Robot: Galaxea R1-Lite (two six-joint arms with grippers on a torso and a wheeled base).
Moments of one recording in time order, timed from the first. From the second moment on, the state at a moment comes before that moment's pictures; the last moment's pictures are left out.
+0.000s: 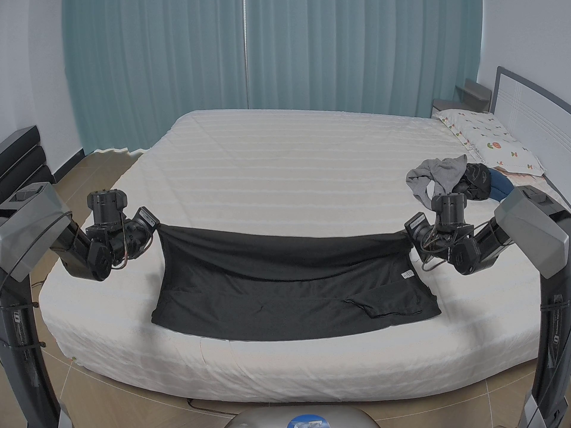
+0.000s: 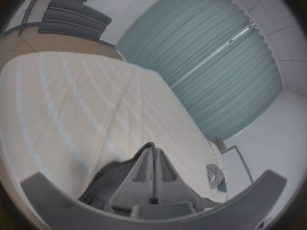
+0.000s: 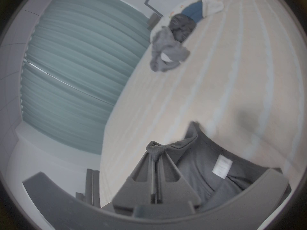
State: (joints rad) left arm 0.03 2.25 -1.11 -0.79 -0.11 -0.87; right arm 0.15 2.38 -1.30 -0.69 -0.03 1.07
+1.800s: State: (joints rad) left arm 0.03 2.31 -0.84 -0.85 -0.11 -0.76; right arm 0.14 2.31 -0.98 -0.77 0.09 0.98
